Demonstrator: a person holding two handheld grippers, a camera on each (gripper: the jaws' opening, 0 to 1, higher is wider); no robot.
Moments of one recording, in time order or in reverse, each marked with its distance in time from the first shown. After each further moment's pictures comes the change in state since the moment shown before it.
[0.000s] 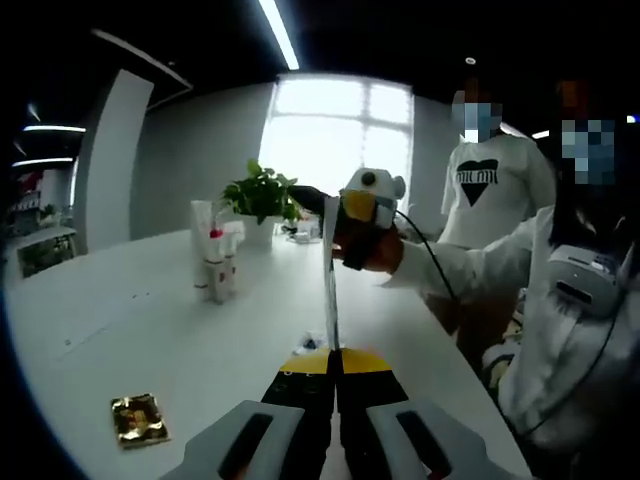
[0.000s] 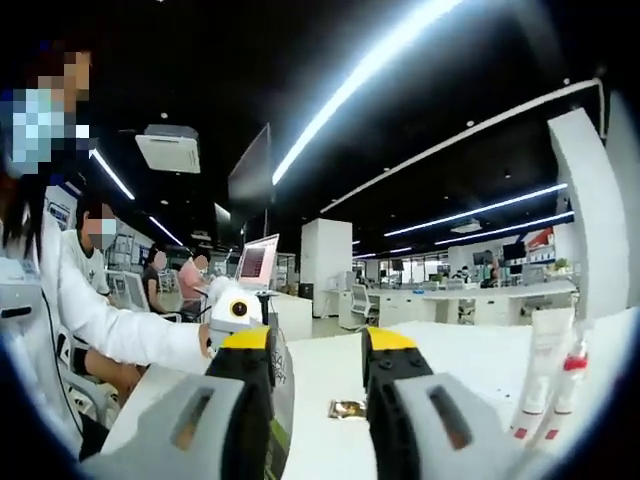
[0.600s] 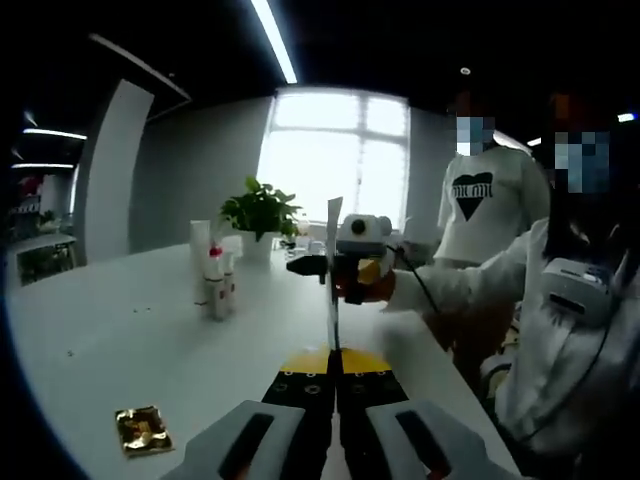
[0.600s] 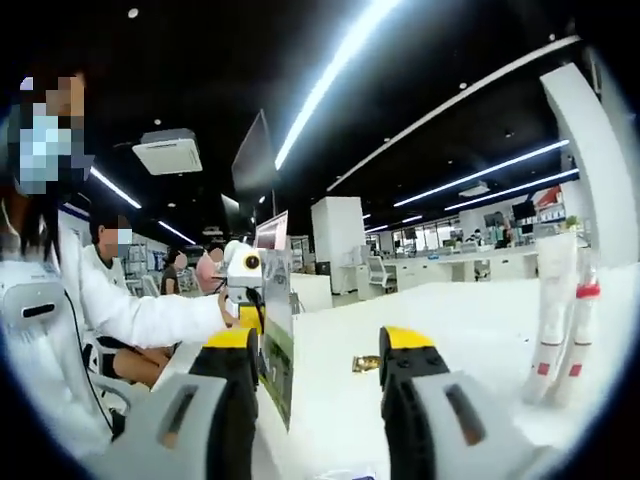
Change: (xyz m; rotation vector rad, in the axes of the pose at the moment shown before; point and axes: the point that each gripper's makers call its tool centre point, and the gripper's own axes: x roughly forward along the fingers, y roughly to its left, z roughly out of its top) left arm -0.010 -0.005 0.017 0.011 -0.062 -0.016; right arm -0.030 0.016 -0.057 0.140 0.128 0.073
